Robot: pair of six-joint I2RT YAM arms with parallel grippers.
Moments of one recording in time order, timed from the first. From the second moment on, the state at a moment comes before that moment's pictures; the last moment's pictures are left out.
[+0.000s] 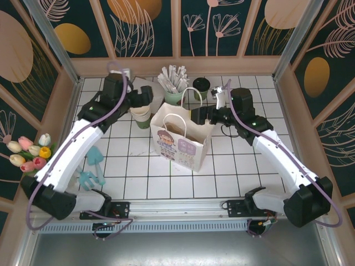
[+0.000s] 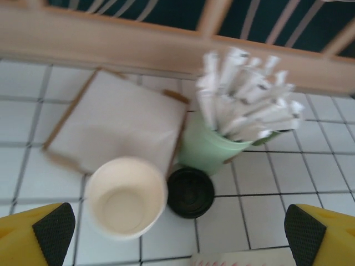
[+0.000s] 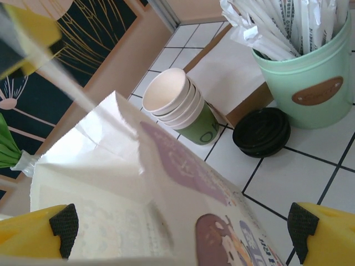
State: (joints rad) left arm -0.47 1.30 1.42 -0.70 -0.19 -0.49; right arm 0.44 1.20 1.05 -0.33 -0.56 0.35
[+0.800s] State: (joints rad) left arm -0.60 1.34 0.93 -0.60 0.13 -0.86; right arm 0.58 1.20 1.00 -0.30 -0.46 0.43
